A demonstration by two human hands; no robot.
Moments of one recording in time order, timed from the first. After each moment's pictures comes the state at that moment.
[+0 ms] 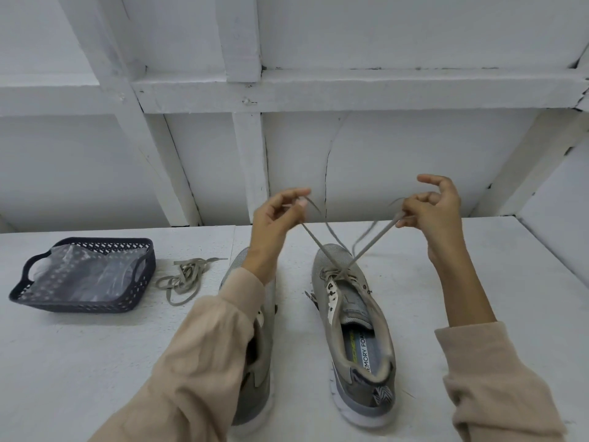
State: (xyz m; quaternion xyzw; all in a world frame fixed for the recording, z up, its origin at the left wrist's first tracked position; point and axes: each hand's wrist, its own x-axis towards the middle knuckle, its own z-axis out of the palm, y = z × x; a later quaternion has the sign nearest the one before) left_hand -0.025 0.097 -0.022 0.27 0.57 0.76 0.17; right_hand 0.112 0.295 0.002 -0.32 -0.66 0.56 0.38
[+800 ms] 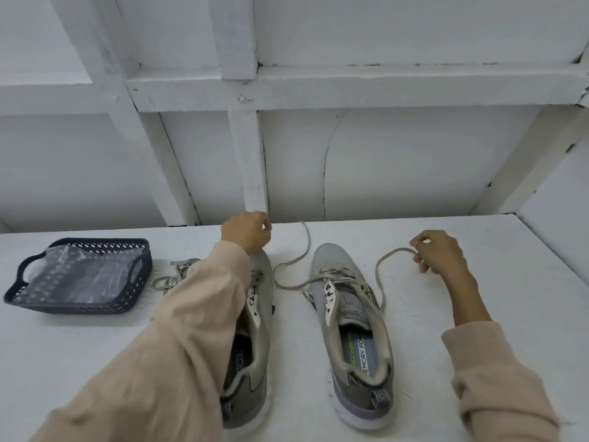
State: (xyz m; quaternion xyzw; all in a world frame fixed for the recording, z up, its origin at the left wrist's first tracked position) left_hand -0.103 0.093 -0.054 0.31 0.94 0.11 0.09; right_hand 0.133 0.352 -0.082 -0.49 -0.81 0.30 0.11
